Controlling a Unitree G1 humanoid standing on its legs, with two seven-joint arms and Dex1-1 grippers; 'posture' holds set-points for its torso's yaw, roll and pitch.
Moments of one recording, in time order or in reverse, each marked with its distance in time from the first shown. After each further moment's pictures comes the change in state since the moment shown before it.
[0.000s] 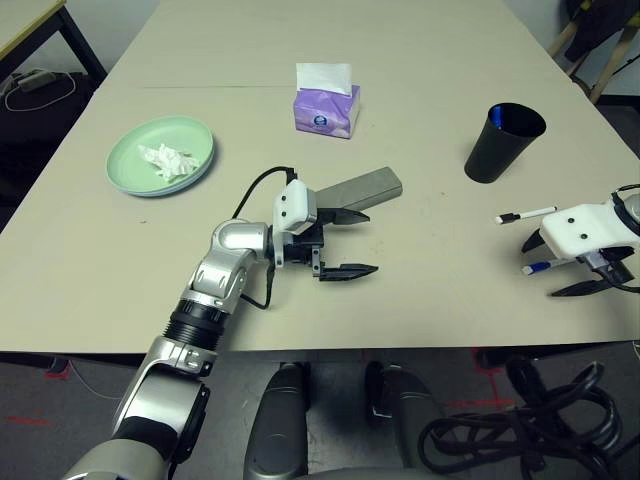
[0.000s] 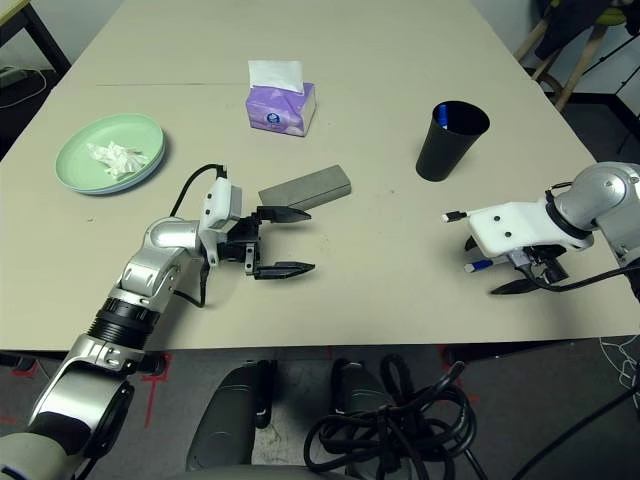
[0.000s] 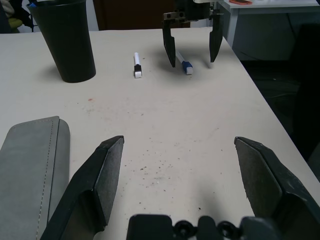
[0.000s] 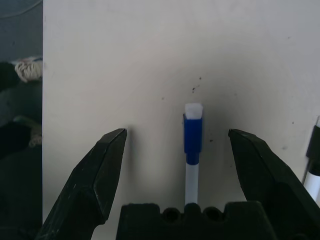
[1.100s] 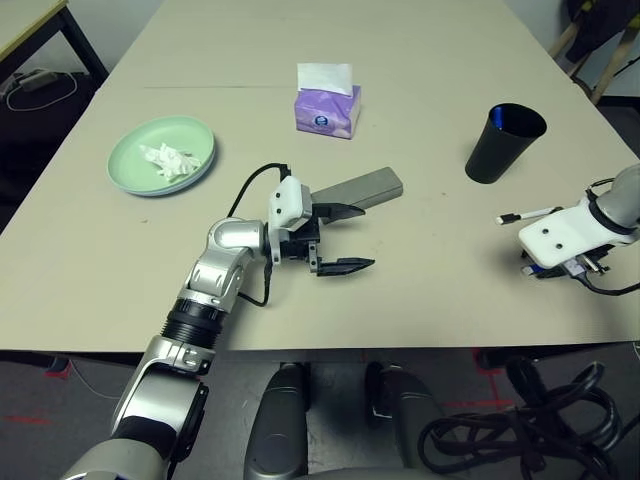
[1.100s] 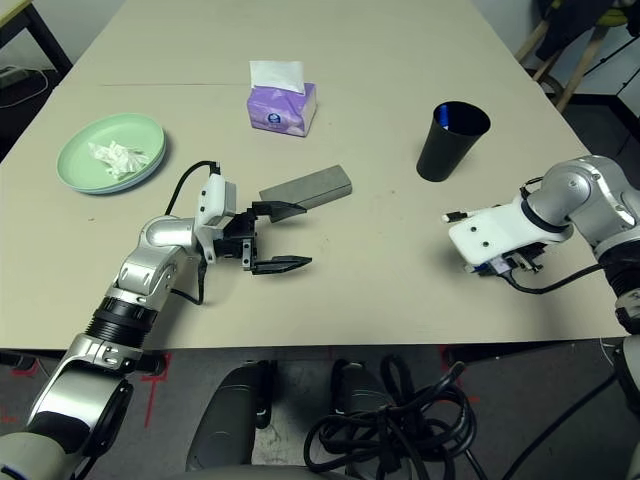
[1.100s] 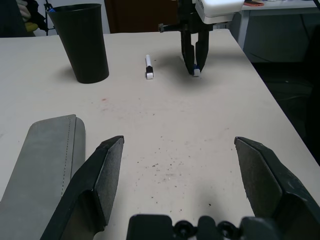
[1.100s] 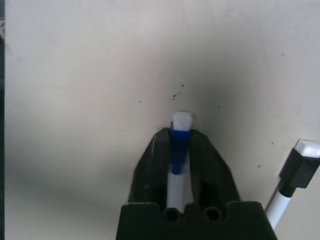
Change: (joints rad) left arm -0.003 0.005 0.018 0.009 -0.001 -0.020 0.011; right arm -0.047 0.071 0.015 0.014 -0.130 -0.054 -0.018
